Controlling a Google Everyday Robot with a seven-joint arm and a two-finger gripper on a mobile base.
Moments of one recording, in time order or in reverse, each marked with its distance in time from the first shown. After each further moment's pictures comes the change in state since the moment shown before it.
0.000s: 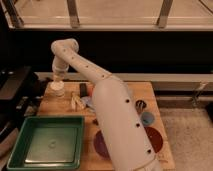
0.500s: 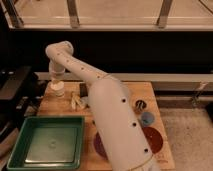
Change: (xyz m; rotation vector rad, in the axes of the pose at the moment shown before) arm -0.010 0.001 0.019 0.012 0.049 -0.058
